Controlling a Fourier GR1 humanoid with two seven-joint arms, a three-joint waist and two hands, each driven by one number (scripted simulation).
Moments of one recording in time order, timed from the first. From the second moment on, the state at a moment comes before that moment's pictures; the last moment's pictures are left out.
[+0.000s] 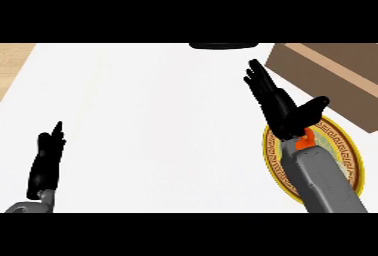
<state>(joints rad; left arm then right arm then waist) -0.03 0.38 -0.09 -1.29 0.07 0.38 0.20 -0.42 -0.21 0.22 -1.36 -0.32 -0.08 0.01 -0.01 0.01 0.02</state>
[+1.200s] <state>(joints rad) -0.06 0.26 -0.07 -1.34 0.14 0.30 0.02 0.05 -0.83 -0.07 -1.50 0.06 -0.07 -0.21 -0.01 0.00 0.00</state>
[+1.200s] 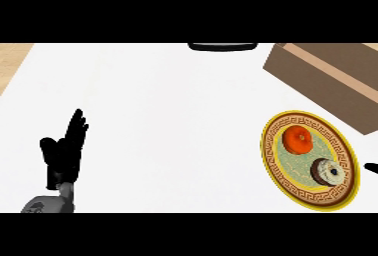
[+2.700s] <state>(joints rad) -0.09 0.21 -0.02 -1.33 0.06 0.25 0.04 -0.16 -0.66 0.14 -1.76 0.35 0.37 0.60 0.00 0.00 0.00</state>
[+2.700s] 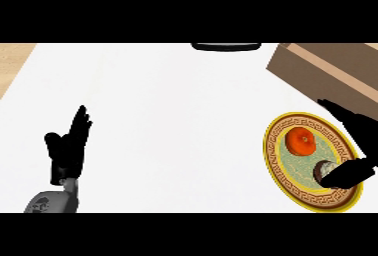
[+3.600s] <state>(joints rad) -0.11 0.17 0.04 -1.30 0.02 0.21 0.03 -0.22 -0.45 0.09 -1.67 0.57 0.47 0.66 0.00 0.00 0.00</state>
